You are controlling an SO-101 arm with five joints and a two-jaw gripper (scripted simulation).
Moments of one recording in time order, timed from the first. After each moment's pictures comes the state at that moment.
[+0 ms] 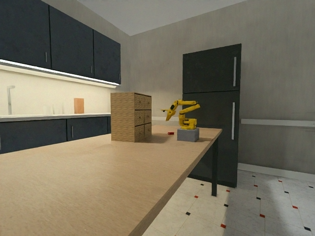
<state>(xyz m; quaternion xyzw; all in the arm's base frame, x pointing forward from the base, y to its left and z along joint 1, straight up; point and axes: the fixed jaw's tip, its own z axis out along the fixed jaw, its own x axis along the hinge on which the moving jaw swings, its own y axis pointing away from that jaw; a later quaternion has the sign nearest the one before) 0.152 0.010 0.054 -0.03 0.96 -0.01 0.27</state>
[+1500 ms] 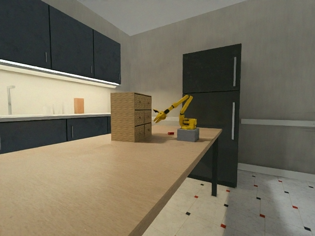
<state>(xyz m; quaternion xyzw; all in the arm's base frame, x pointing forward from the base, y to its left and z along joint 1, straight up) 0.212 0.096 0.053 0.04 0.90 0.18 0.39</state>
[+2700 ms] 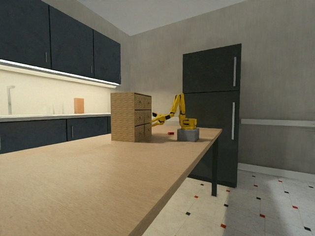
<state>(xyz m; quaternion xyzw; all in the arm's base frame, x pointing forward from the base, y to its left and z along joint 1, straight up) 0.193 0.178 0.051 0.08 0.82 0.42 0.39</state>
